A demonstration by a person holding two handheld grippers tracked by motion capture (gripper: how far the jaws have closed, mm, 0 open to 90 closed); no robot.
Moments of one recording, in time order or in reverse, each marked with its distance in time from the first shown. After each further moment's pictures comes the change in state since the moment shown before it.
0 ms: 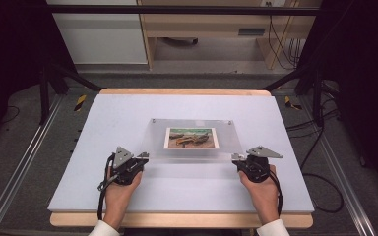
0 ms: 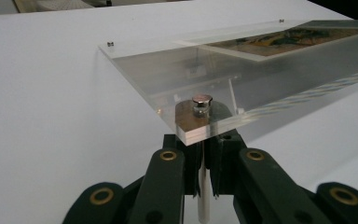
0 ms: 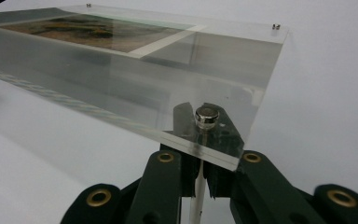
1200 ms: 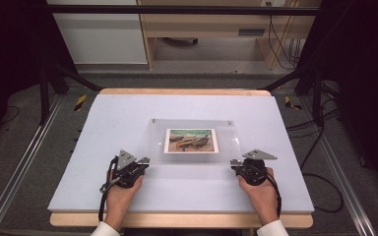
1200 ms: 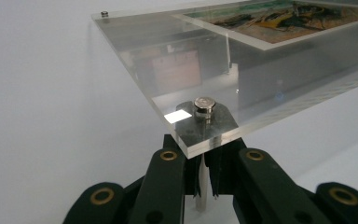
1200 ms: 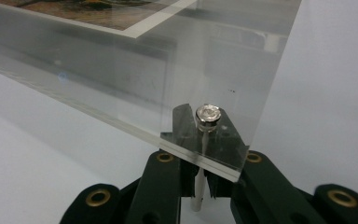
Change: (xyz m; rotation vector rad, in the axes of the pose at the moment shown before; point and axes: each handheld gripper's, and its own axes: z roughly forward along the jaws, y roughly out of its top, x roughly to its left) left arm -0.001 -0.012 0.006 0.067 0.006 0.004; right arm 0.000 -0.012 0.009 0.088 -0.001 -0.024
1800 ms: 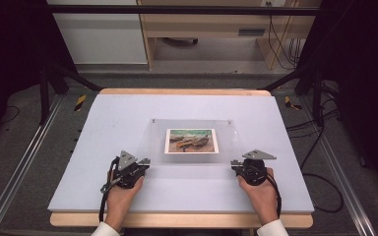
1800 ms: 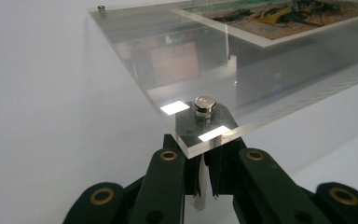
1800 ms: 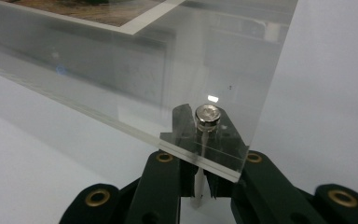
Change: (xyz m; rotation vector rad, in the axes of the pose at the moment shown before) left arm -0.001 -0.001 0.001 0.021 -0.002 0.009; right arm -0.001 -0.001 0.002 0.014 -0.011 -0.003
